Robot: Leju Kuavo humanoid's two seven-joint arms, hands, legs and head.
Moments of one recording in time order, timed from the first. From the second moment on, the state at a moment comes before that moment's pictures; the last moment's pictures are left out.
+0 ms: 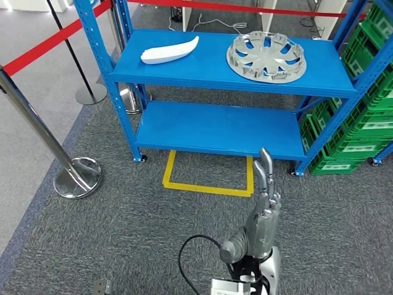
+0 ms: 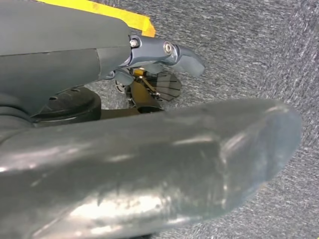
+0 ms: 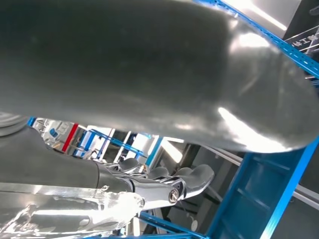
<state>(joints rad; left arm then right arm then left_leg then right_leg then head) -0.08 -0.23 0.83 -0.20 -0.60 -0.06 -0.44 0.06 0.15 0.53 -1.76 0.65 -0.68 -0.64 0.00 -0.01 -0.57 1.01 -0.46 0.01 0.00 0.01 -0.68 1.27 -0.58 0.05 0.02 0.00</state>
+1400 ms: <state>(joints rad) -0.08 -0.23 0.84 -0.20 -0.61 -0.08 -0.45 0.07 0.15 0.52 -1.76 0.66 -0.68 -0.64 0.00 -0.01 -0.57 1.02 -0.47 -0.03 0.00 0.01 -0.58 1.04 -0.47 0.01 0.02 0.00</state>
